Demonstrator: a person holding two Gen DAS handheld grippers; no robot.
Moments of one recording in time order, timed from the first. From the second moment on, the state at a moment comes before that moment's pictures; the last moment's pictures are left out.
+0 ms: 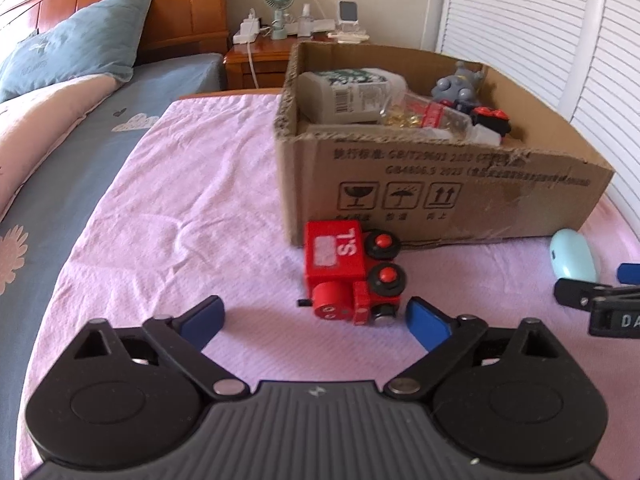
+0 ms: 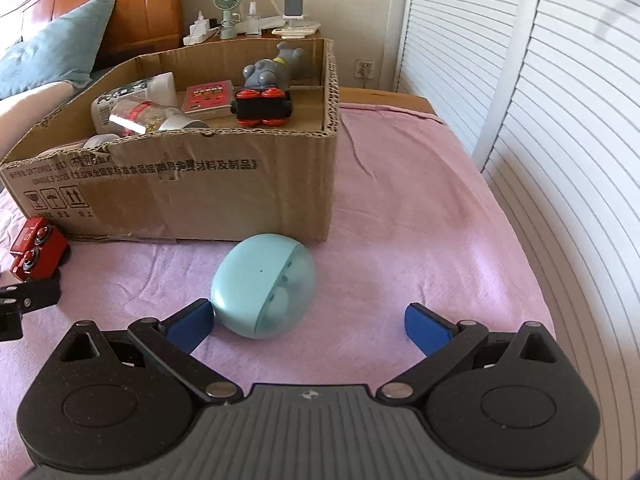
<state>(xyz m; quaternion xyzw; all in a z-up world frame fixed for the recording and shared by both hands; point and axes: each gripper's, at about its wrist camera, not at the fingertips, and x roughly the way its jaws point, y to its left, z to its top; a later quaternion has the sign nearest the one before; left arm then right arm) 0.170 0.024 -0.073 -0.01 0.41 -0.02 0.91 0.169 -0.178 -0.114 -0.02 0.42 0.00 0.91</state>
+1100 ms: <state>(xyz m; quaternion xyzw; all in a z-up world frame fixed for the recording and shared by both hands) 0.187 0.013 -0.066 0.02 0.39 -0.07 0.92 0.172 -0.146 -0.106 -0.05 0.39 0.03 0.92</state>
